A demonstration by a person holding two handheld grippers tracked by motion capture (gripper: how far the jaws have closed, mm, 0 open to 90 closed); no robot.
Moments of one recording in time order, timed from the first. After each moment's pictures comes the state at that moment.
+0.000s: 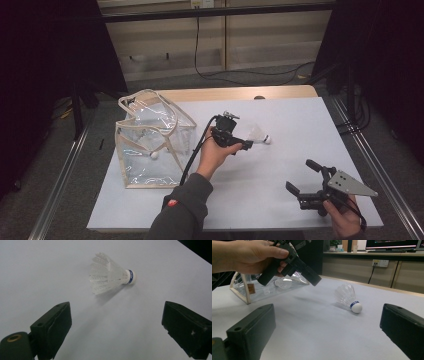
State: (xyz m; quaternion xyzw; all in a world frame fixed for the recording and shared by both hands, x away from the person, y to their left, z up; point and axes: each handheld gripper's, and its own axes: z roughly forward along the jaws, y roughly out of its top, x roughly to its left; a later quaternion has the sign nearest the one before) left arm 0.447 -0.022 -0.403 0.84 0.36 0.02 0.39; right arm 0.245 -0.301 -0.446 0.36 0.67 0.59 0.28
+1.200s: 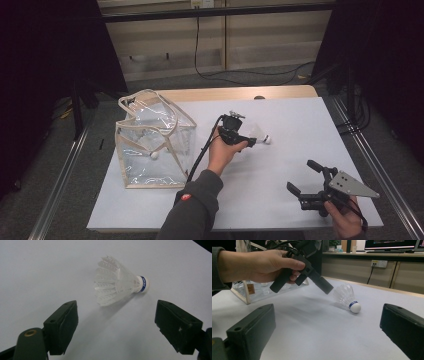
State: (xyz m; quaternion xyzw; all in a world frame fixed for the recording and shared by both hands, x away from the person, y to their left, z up) left arm 0.461 -0.045 -0.423 0.84 0.37 0.04 0.39; right arm 0.243 -0.303 -0.445 0.36 0.67 0.59 0.29
